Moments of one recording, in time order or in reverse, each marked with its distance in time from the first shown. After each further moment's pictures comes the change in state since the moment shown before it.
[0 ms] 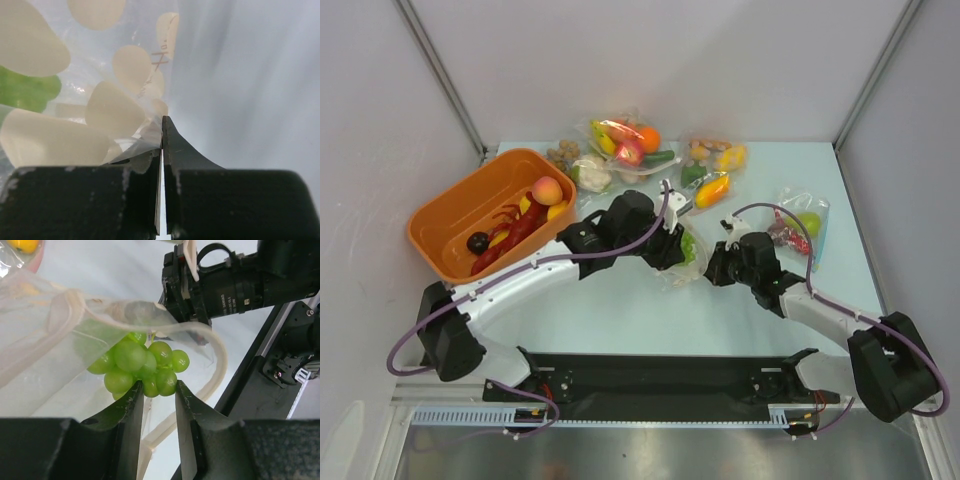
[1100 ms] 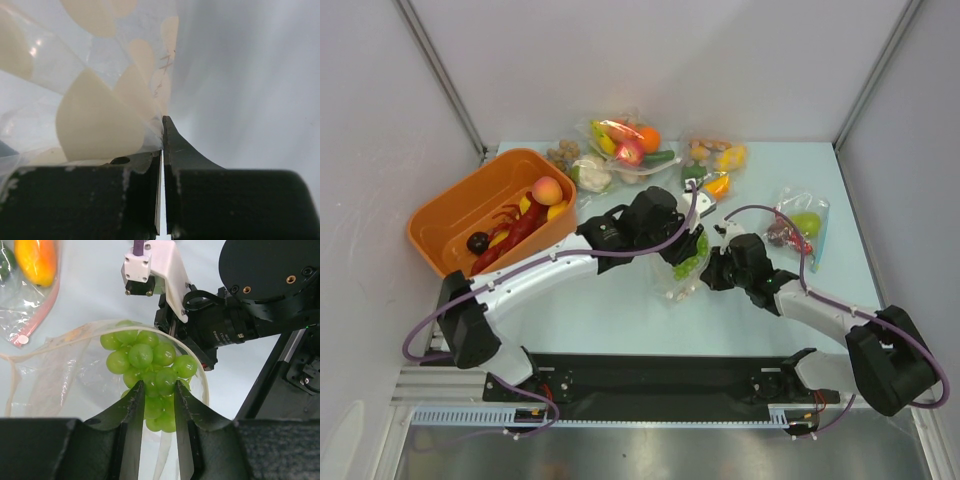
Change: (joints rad) left arm -0.077 0.114 0.149 -0.038 -0.095 0.124; right arm 0.070 0.035 0.037 -0.108 0.099 0.000
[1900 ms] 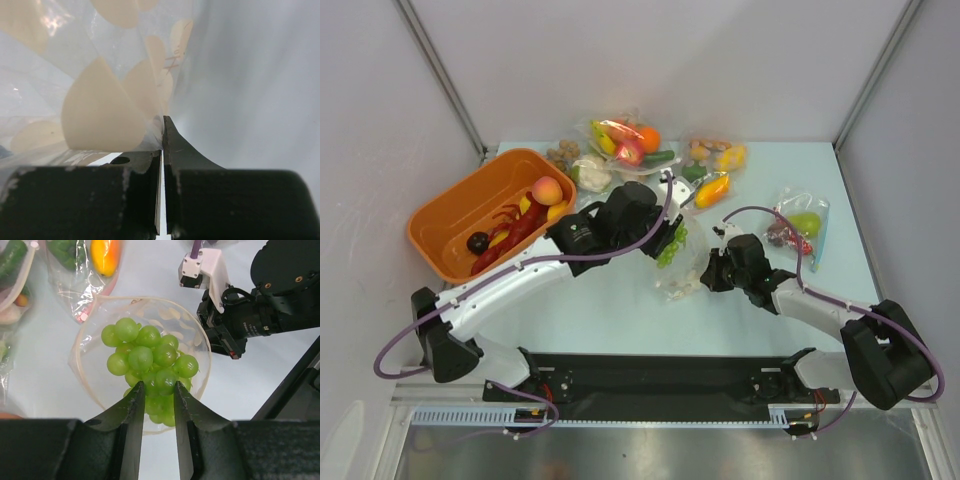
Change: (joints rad) left arm 0.000 -0.120 0.041 -0.154 -0.202 0.007; right arm 0.000 0.035 0.000 0.000 0.002 0.000
